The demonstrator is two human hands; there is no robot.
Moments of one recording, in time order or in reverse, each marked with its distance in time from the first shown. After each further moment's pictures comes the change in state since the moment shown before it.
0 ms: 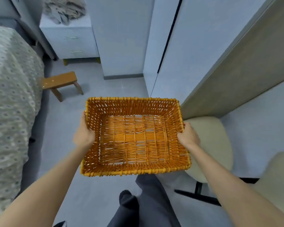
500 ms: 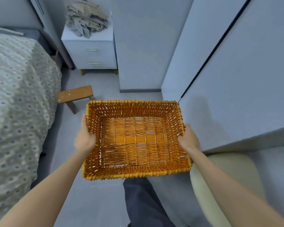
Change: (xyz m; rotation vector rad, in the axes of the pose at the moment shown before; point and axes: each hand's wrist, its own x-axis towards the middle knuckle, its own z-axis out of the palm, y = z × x) left_hand 0.195 0.018 -0.043 0.016 0.080 -0.084; right_hand 0.155 -0.177 0.048 -0.021 -0.029 -0.119
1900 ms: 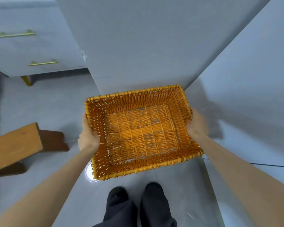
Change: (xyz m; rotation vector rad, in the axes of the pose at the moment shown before) left_hand 0.587 0.018 0.382 0.071 -0.118 -0.002; right_hand 0.591 -0.115 0.313 -0.035 0.079 0.076
